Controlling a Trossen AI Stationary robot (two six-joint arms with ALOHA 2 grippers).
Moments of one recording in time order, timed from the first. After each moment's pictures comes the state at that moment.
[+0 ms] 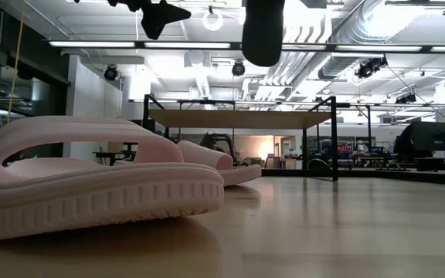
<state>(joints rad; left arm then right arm) 0.37 1.08 0.94 -0.17 0.35 -0.08 -0.26 1.28 1.69 -0.80 0.09 -0.78</state>
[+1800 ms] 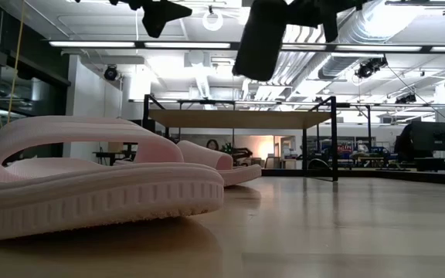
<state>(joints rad) 0.37 1.08 0.94 -0.15 0.35 -0.08 -0.15 1.02 0.82 0.09 0.26 -1.05</state>
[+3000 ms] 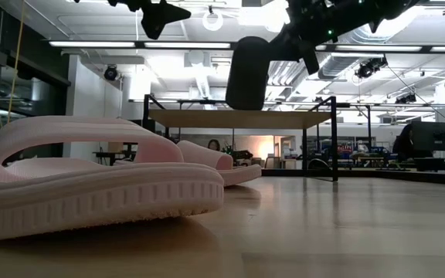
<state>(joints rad) 0.37 1.08 0.94 -0.18 0.35 -0.08 -0.28 1.21 0.82 0.15 0.12 -1.00</state>
